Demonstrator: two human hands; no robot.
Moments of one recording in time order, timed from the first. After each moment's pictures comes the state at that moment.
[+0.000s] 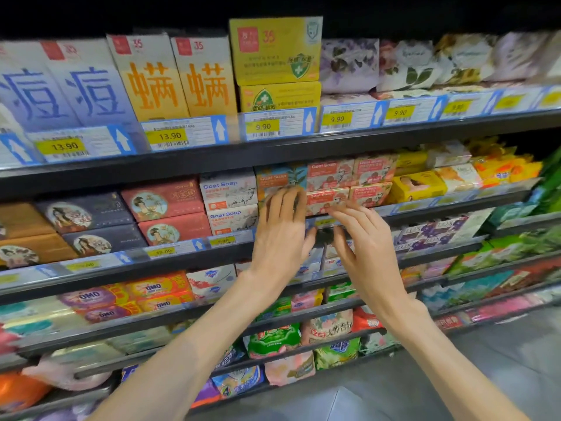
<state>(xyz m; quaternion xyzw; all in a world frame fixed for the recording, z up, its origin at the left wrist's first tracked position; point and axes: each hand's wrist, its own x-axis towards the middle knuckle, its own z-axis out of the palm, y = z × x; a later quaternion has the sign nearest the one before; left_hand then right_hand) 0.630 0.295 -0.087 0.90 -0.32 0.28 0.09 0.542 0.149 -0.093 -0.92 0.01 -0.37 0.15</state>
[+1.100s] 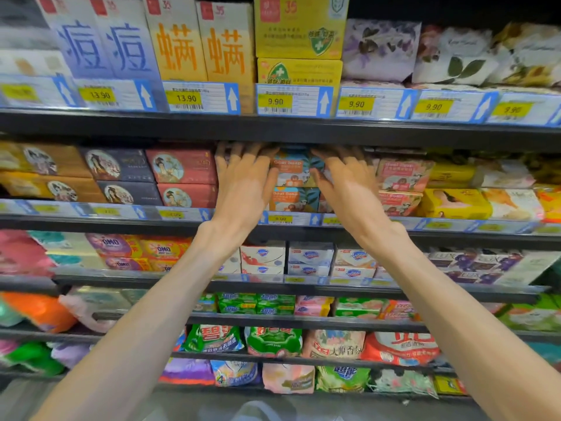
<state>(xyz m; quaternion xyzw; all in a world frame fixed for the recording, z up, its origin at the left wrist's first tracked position) 0.673 0.336 -0.059 0.88 -0.20 0.41 0.13 0.638 0.138 -0.044 -0.93 -0.07 -0.35 0.09</state>
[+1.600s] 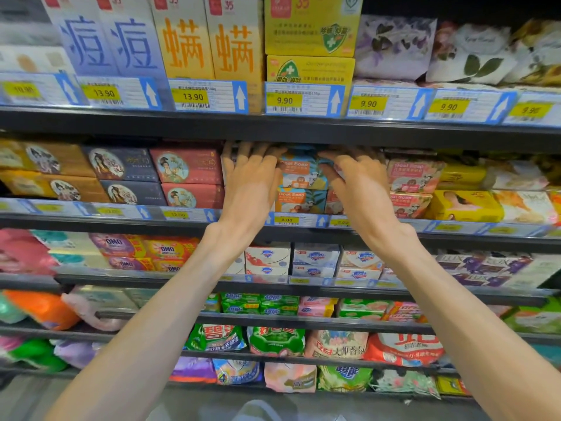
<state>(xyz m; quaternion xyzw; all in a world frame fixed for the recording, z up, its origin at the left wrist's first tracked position) 0.672 0.334 -0.057 0.89 -0.18 0.39 0.12 0.633 0.141 -0.036 -0.91 -0.09 -0.38 0.14</state>
